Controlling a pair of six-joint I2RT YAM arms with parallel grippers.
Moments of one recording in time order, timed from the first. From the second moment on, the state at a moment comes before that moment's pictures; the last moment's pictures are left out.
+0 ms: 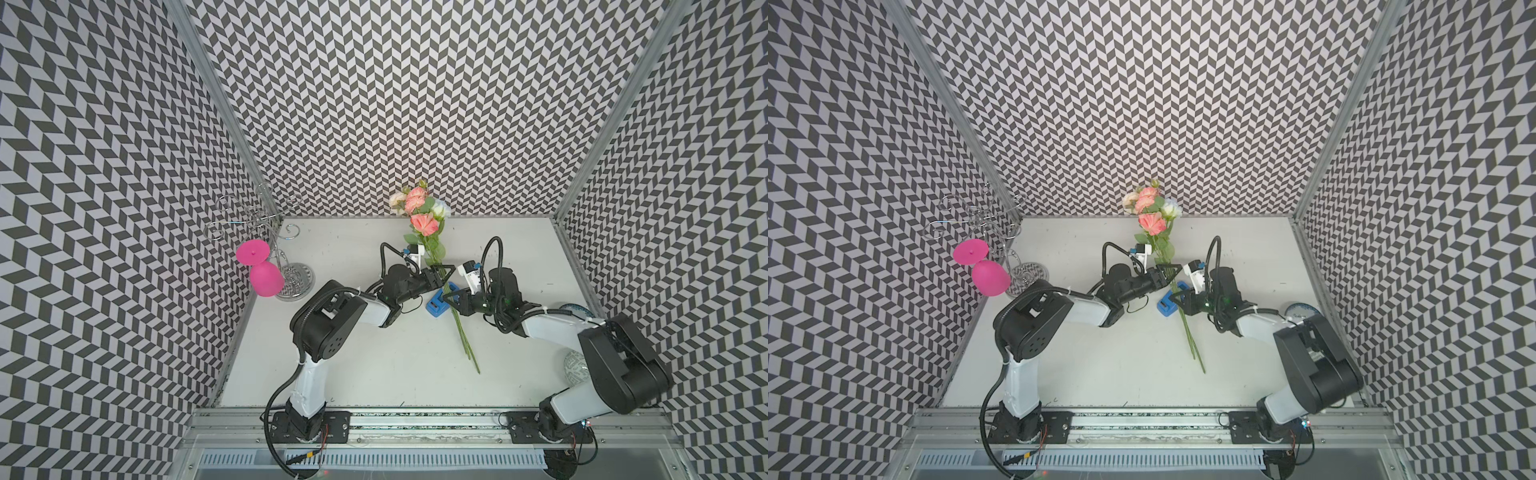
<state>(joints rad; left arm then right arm) -0.67 1.99 0.98 0.94 0.36 -1.01 0.41 1.49 0.64 0.28 -0.55 0.32</state>
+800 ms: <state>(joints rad) -0.72 1.98 1.12 0.52 0.26 -0.85 0.40 1.45 0.63 0.25 -0.56 0.30</state>
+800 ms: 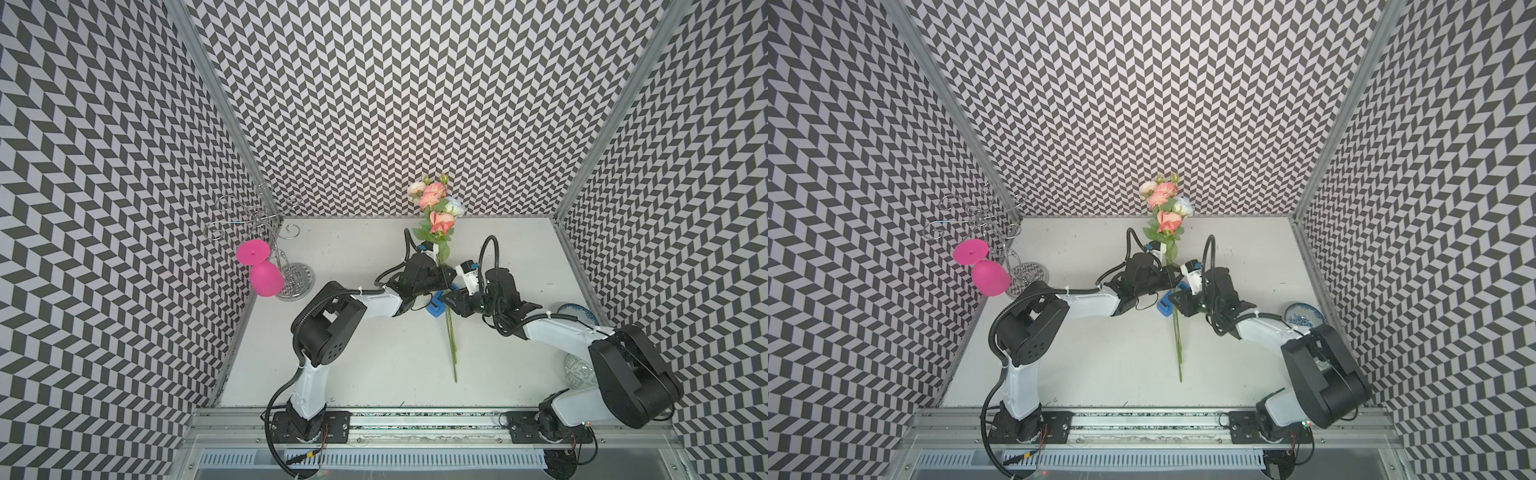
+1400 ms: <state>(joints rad) -0.68 1.98 0.98 0.90 0.41 -1.07 0.34 1.66 0.61 0.55 -1.02 0.47</state>
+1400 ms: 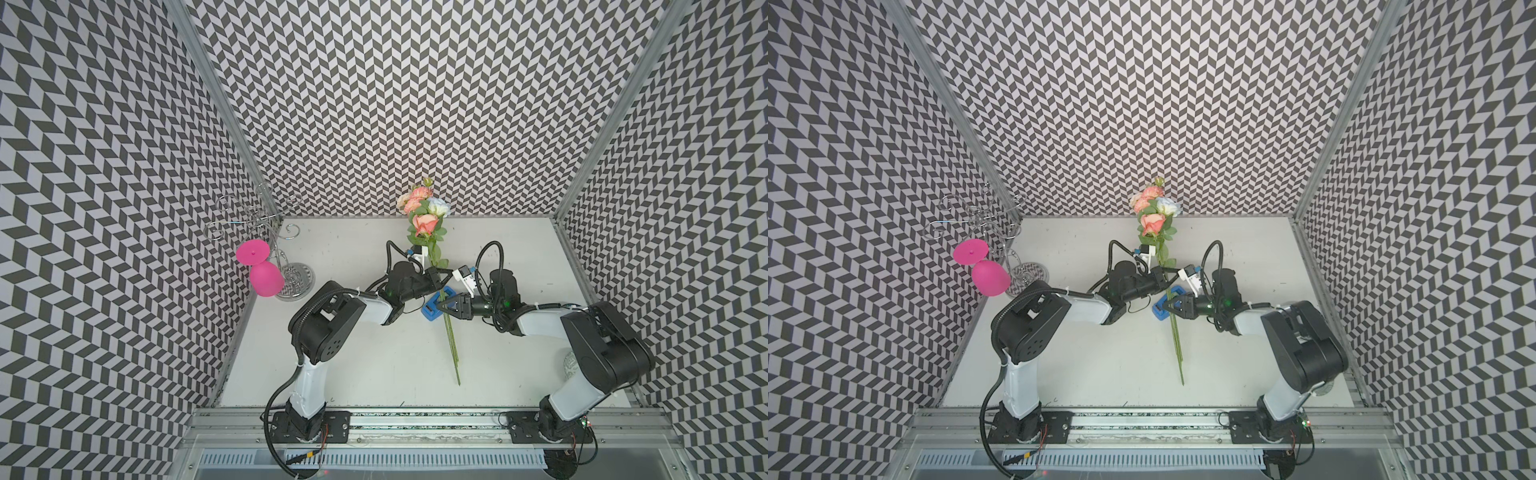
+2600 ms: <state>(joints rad) -0.72 1.83 1.06 0.30 0.19 -0.86 0.54 1.46 0.70 0.09 -0.42 0.35</state>
